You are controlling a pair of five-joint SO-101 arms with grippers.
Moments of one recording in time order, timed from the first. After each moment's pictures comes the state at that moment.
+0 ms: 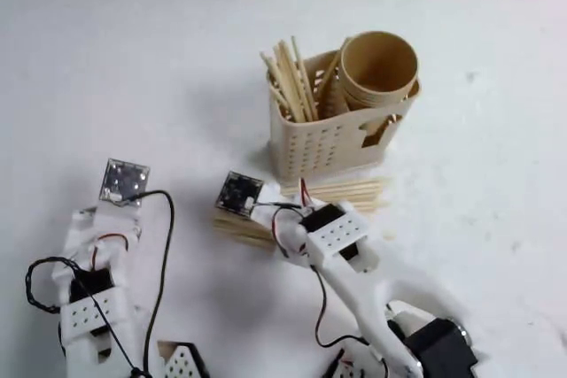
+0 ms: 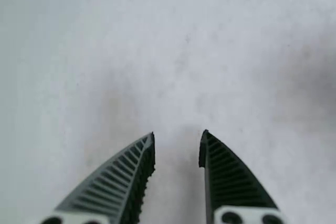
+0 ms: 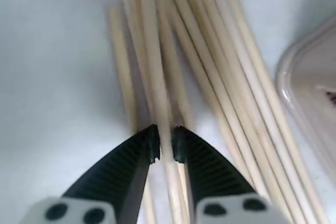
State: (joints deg) left arm -28.8 -64.8 95.3 26.6 -34.4; right arm -33.3 -17.4 59.1 40.9 41.6
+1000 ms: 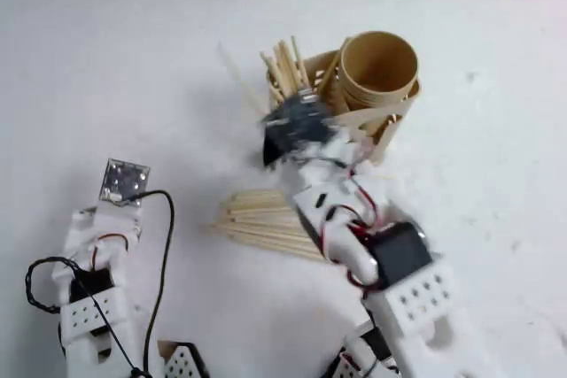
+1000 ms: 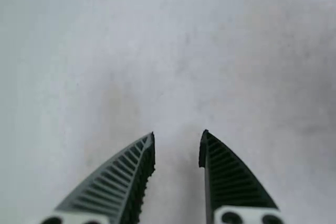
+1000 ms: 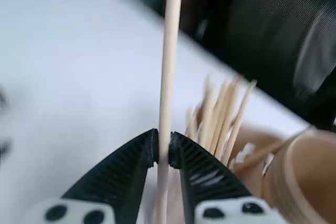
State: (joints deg) left arm -28.8 -64.8 95.3 26.6 -34.4; right arm -30.6 -54.4 35.9 45.2 14.6
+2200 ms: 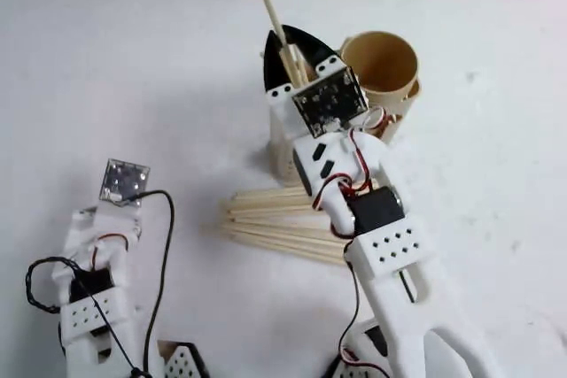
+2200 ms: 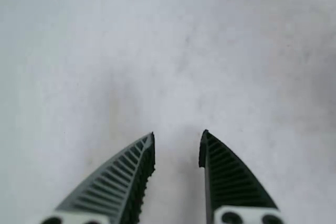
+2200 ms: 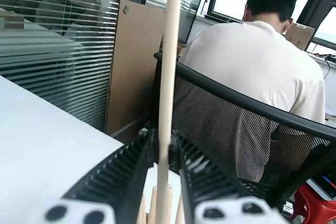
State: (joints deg) left arm -28.8 -64.8 95.3 26.6 -34.4; right arm -24.7 -39.9 43.8 1.5 17.7
